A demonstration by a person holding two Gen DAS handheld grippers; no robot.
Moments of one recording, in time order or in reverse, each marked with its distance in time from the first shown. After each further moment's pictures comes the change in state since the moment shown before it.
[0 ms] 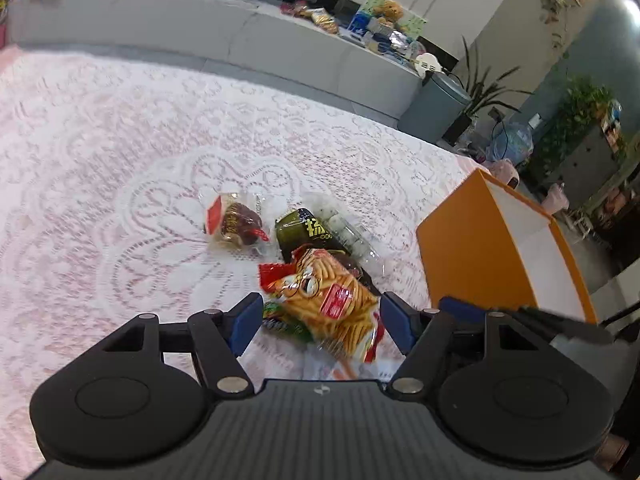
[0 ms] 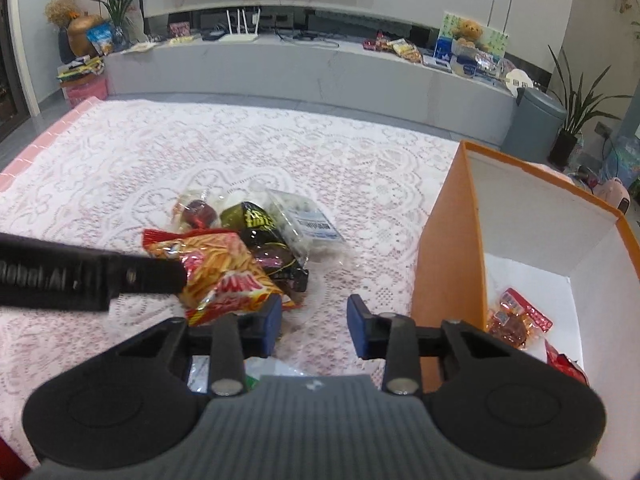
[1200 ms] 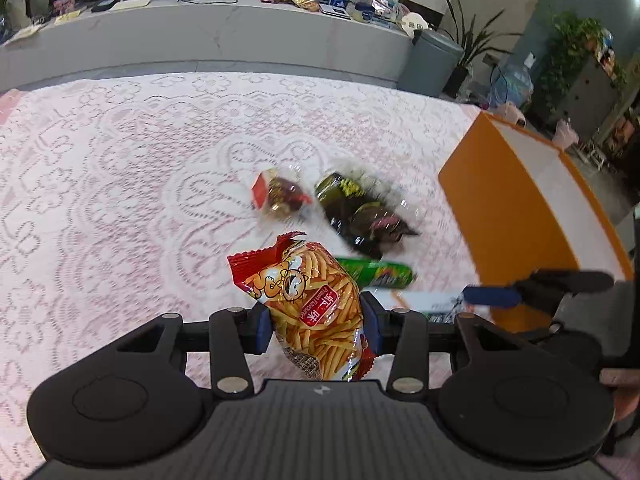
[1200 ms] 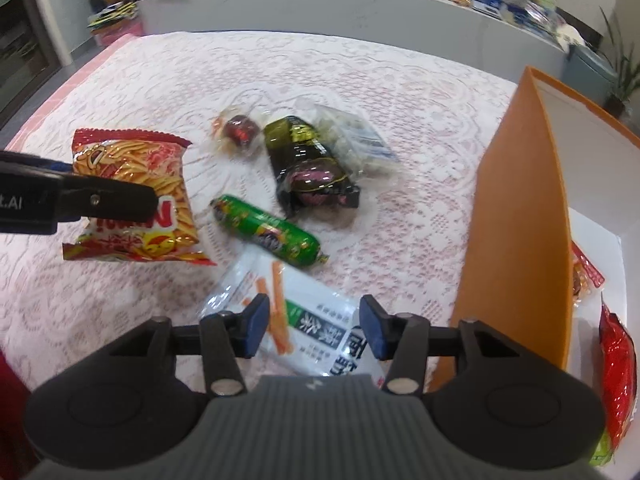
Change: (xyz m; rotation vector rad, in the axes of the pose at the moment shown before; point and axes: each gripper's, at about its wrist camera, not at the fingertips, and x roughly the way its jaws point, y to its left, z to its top) left arm -0.039 0.017 -0.016 0.211 0.068 0.083; right arm 0.009 0.012 -0.027 -0.068 0.167 0.143
